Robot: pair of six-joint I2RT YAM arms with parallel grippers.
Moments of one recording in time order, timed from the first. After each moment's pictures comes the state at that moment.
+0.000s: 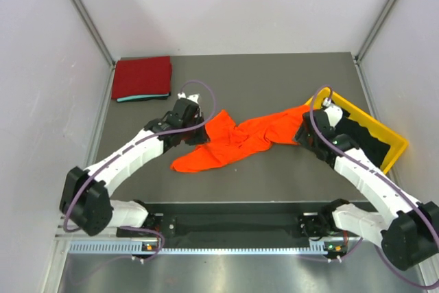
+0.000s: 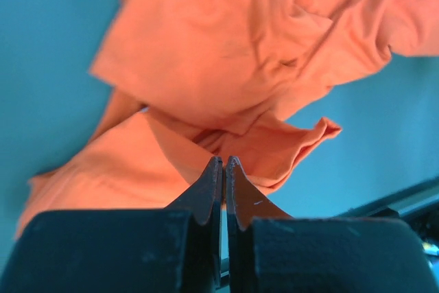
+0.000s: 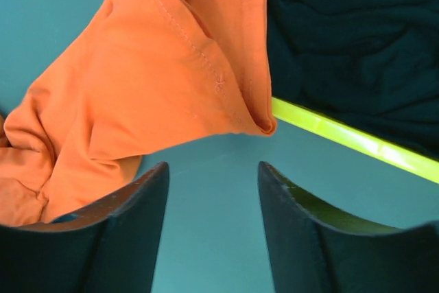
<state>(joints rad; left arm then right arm) -0.58 1.33 0.98 -0.49 0.05 -0.61 0.40 1.03 0.73 -0.55 0.40 0.75</state>
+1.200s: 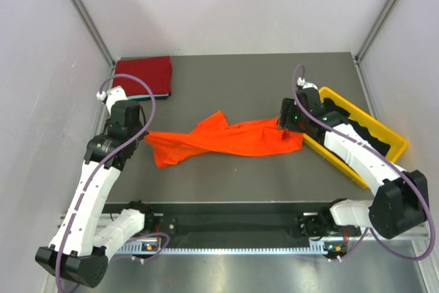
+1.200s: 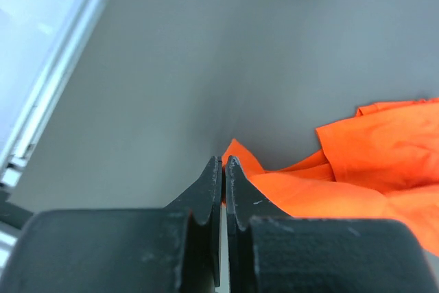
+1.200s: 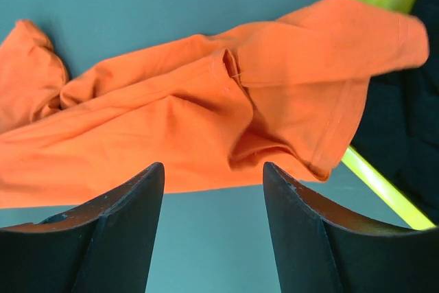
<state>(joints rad) -0.24 0.90 1.07 -0.86 -0.47 -0.48 0.39 1.26 0.96 -0.49 0.13 0.49</state>
